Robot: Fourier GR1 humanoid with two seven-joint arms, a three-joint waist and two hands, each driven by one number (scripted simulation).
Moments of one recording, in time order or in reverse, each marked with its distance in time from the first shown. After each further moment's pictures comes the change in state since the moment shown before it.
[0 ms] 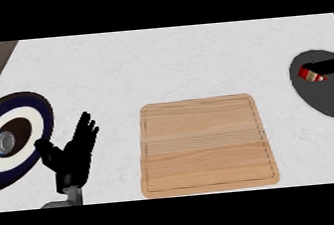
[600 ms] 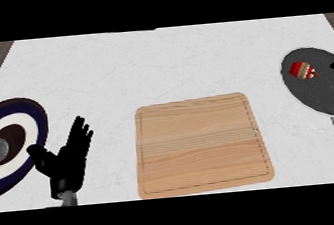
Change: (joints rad) left arm 0.031 0.007 0.021 -0.012 0.004 0.008 -0.009; right arm 0.048 -0.103 -0.302 0.066 -0.345 0.443 -0.260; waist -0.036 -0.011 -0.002
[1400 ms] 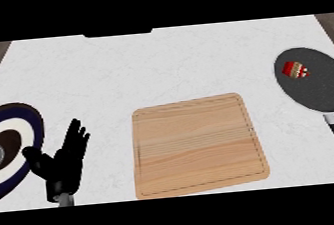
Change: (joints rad) left arm 0.016 0.002 0.021 -0.010 0.003 -0.001 0.019; right arm 0.206 -0.100 -0.017 0.005 -0.088 0.386 -0.163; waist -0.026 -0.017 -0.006
